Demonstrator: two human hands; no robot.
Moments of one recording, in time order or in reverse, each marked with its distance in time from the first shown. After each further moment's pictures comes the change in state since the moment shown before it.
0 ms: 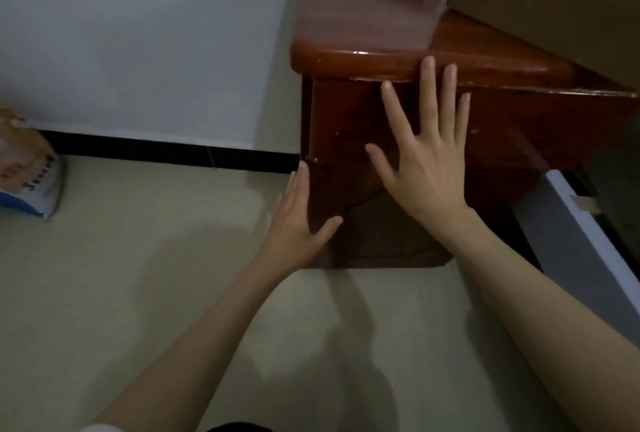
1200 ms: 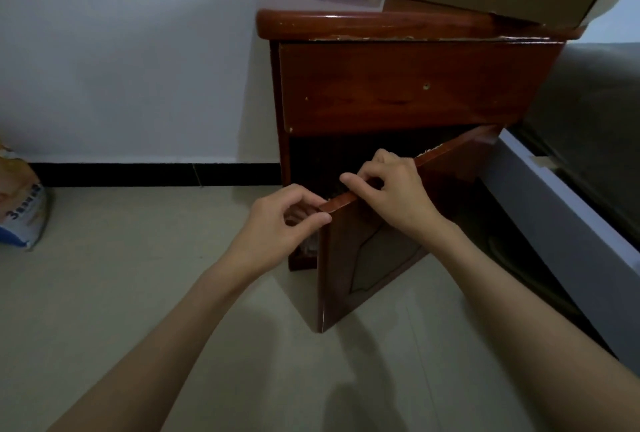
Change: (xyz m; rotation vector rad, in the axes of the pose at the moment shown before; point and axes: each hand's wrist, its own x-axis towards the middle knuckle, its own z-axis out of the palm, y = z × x) left_hand -0.077 0.050 -0.021 -0.179 -0.067 0.131; right_hand -0.092 -0.013 -0.017 0.630 -0.238 0.169
